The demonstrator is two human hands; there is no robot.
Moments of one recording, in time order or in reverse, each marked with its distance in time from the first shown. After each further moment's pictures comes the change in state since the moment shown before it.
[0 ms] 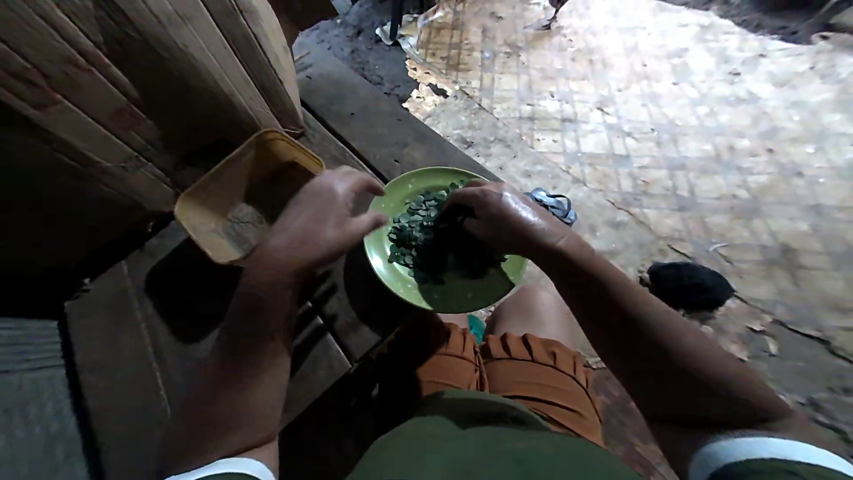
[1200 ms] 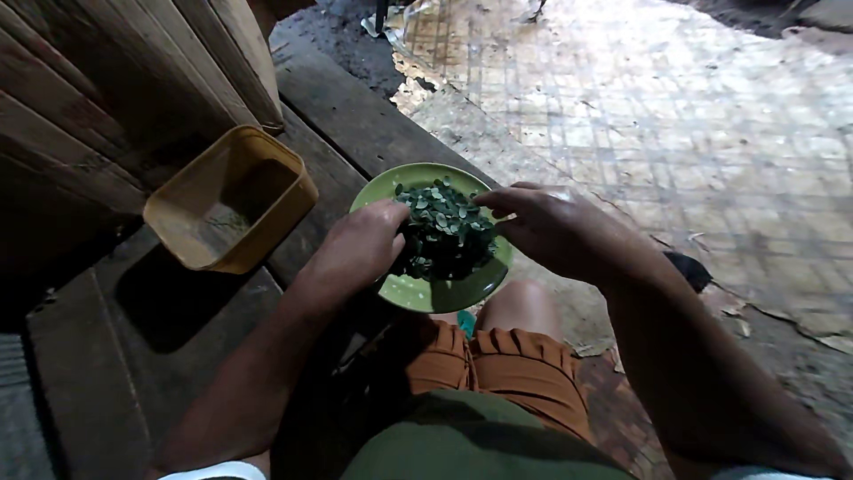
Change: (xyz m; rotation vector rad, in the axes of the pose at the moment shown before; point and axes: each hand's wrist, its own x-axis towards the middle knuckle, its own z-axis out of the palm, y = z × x) left_hand 0.015 0.035 0.055 0.045 -0.139 0.011; right_hand -0.066 0.001 -0.028 -0.033 0.113 0.056
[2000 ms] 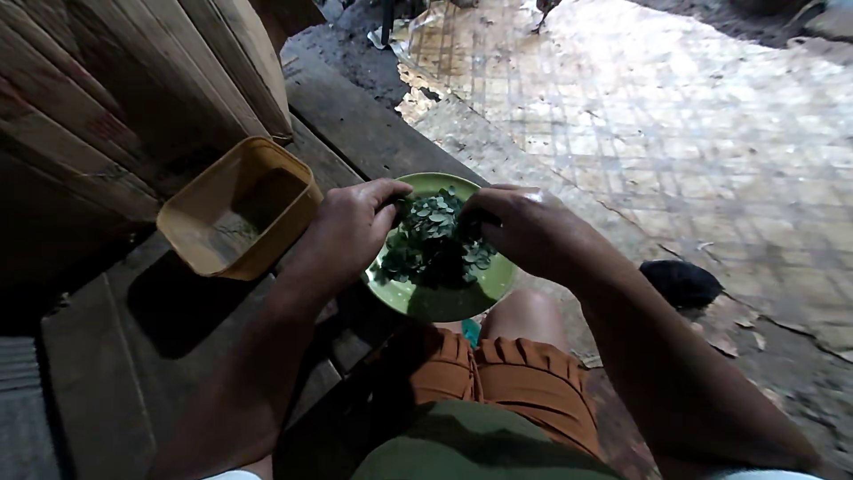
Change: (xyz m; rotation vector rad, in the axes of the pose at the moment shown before) left_hand -0.012 0.008 -0.035 -0.233 0.272 -0.055; right_hand 0.022 -0.017 0.009 -0.010 0.090 -0.098
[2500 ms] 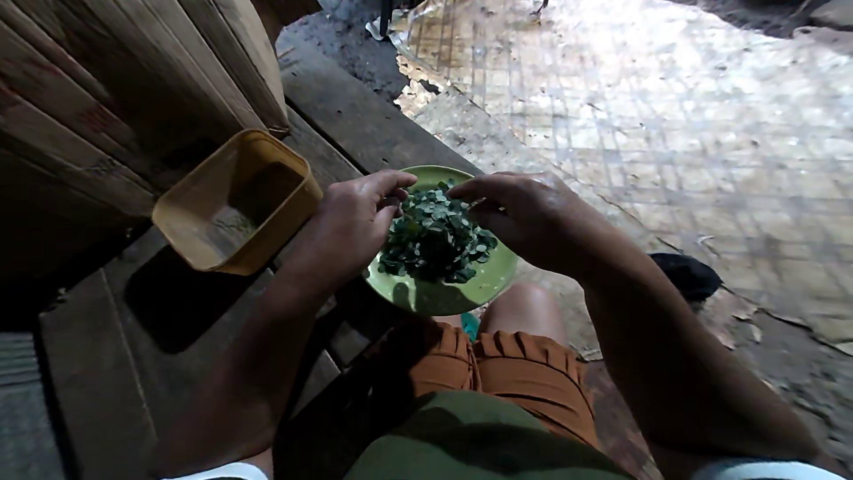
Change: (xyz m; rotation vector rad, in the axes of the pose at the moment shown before) left_hand 0.000 -0.003 0.004 -0.030 -0.010 0.067; right_hand 0.000 -0.017 -0.015 0.110 -0.029 0.038
